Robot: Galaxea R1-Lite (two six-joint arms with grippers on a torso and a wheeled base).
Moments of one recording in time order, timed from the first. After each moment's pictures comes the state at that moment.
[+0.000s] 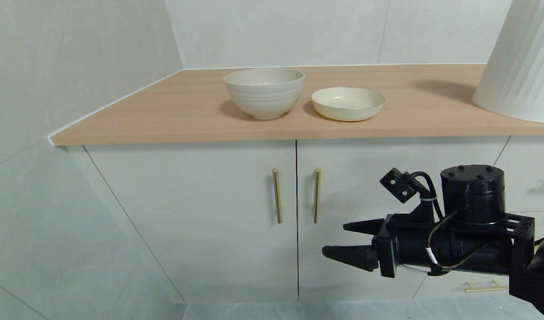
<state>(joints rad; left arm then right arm) 0.00 0.00 0.00 0.00 0.05 -0.01 0.60 1.70 -0.64 -0.72 0.49 0.19</state>
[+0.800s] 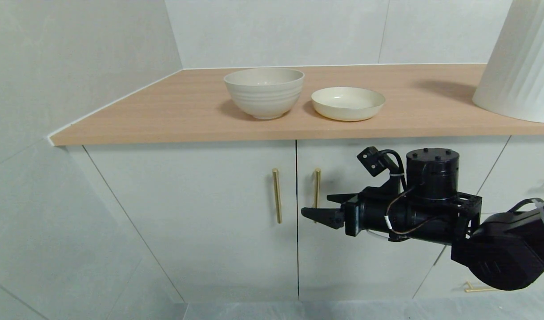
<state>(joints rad) 0.00 0.00 0.00 0.00 0.05 -0.01 0.60 1.86 -0.83 -0.82 0.39 0.23</state>
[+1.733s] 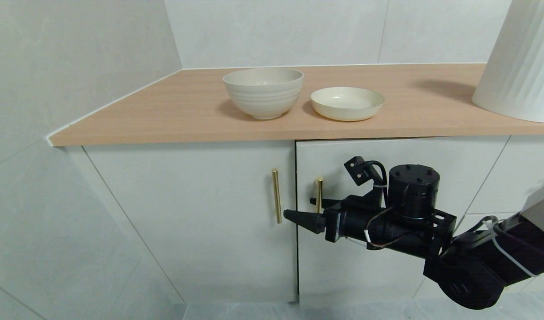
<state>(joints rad) 0.00 0.00 0.00 0.00 0.05 -0.01 0.68 1.98 -0.79 -1.08 0.38 0.37</state>
